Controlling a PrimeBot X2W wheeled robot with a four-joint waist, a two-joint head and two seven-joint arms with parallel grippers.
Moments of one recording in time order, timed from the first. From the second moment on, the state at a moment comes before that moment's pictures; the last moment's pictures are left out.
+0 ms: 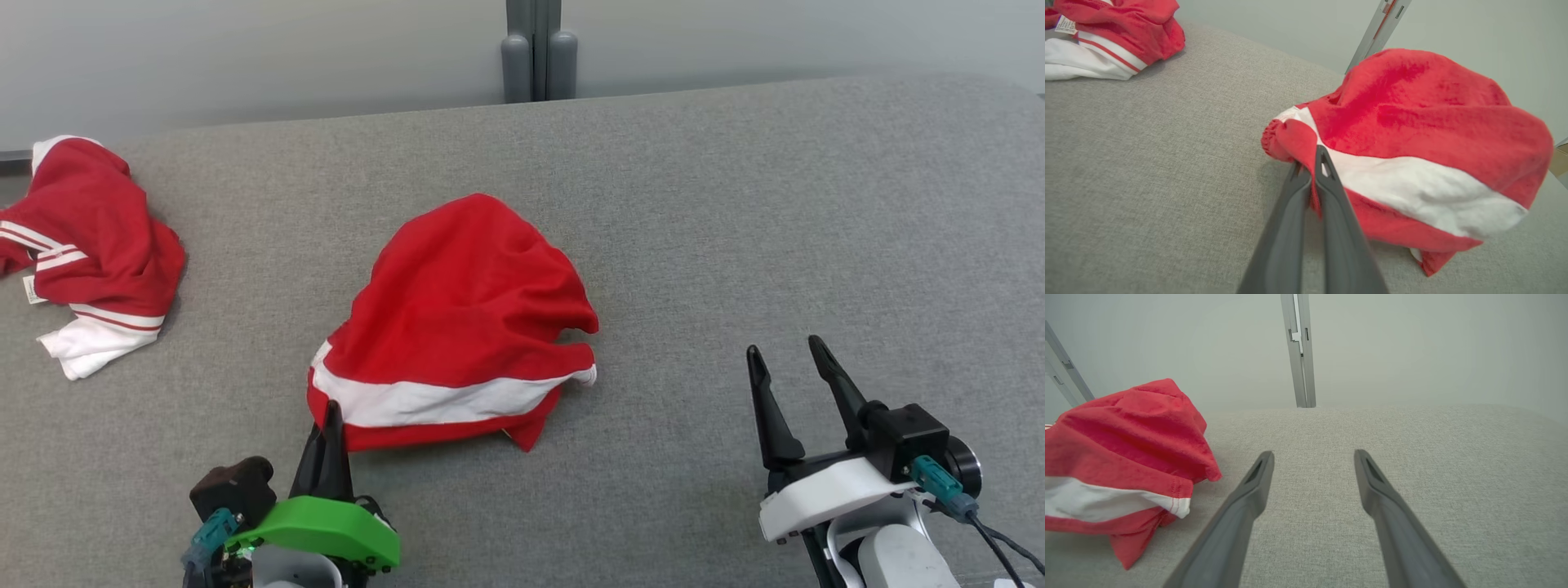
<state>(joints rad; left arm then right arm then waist) -0.08 0.10 -0.30 0.26 -0.61 0.14 -0.22 -0.07 -0.05 0.06 0.20 0.11 0.13 -0.26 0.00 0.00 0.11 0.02</state>
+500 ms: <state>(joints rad) -0.07 0.07 -0.36 0.41 -0.65 0.11 -0.22 -0.05 -0.05 0.09 0.22 0.11 0.13 -0.26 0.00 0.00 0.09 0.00</state>
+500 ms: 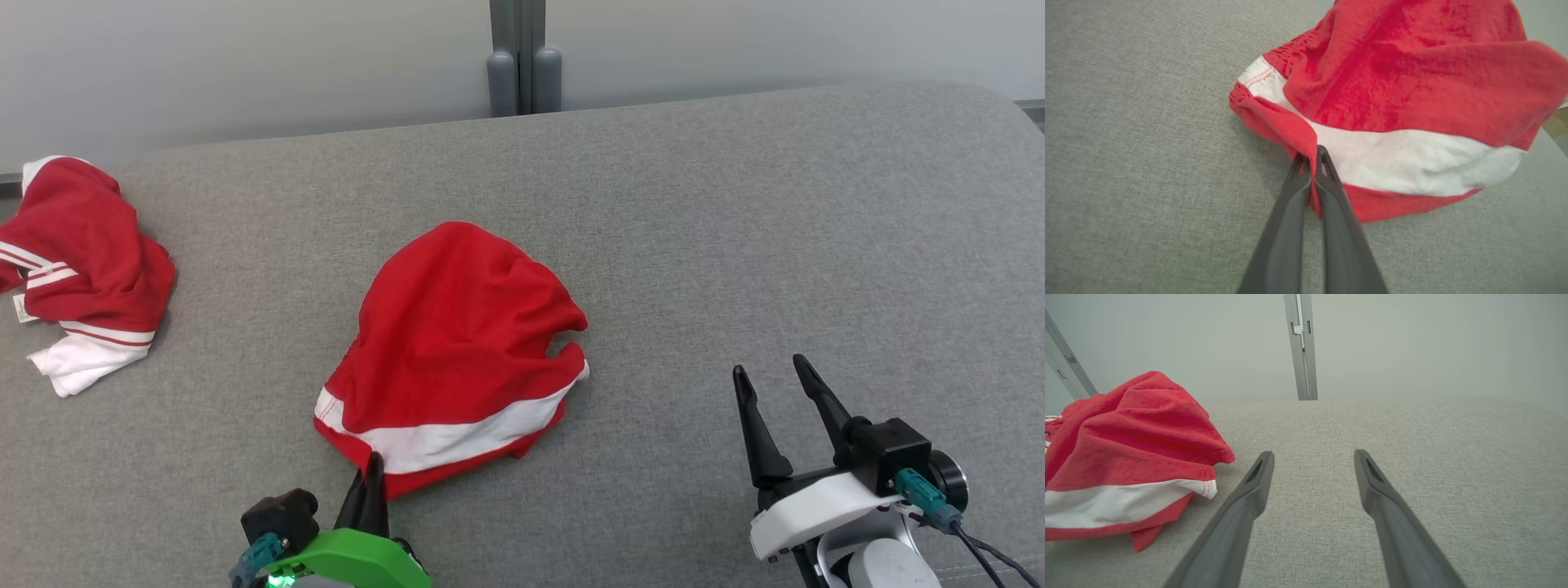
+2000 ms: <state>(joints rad) -0.06 0.08 -0.25 0.22 -0.56 0.12 -0.26 -0.36 -0.05 0.22 0.71 0.02 0.13 -0.26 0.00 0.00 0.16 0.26</state>
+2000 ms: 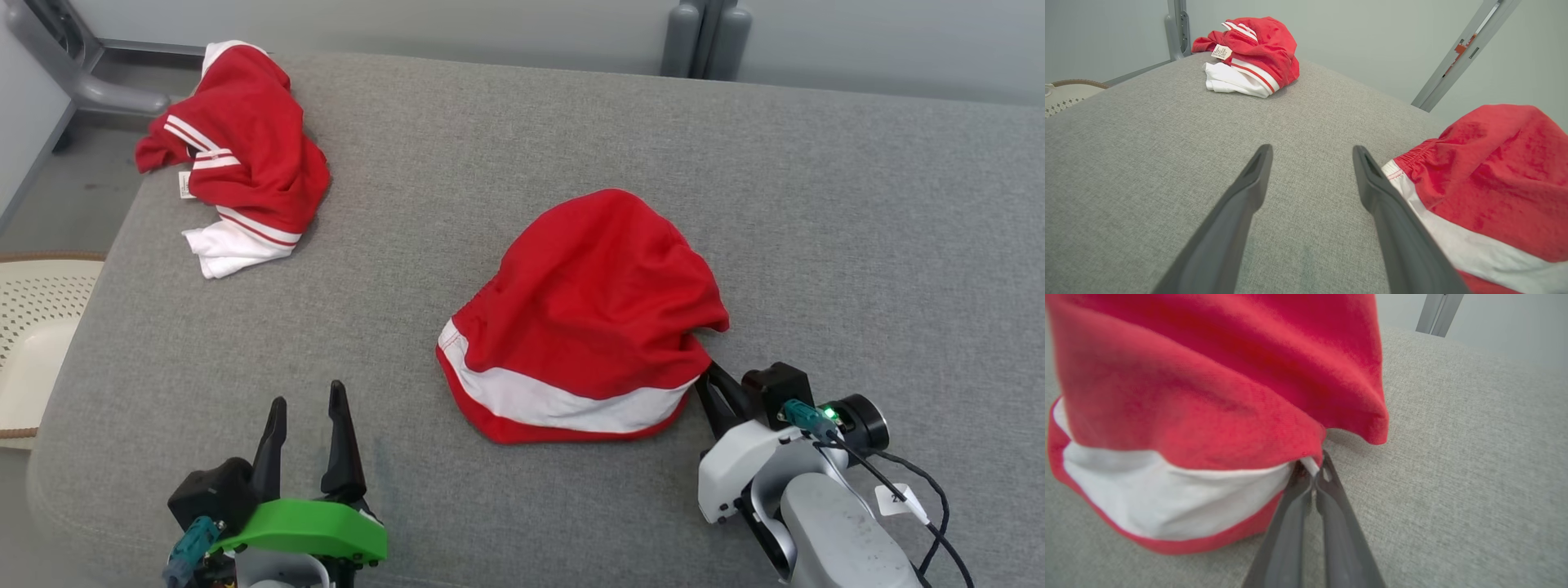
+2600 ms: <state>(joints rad) -0.05 0.06 -0.23 0.23 -0.54 0.09 -0.26 -0.23 -0.05 -0.09 0.56 -0.23 0.13 -0.26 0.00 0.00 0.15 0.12</state>
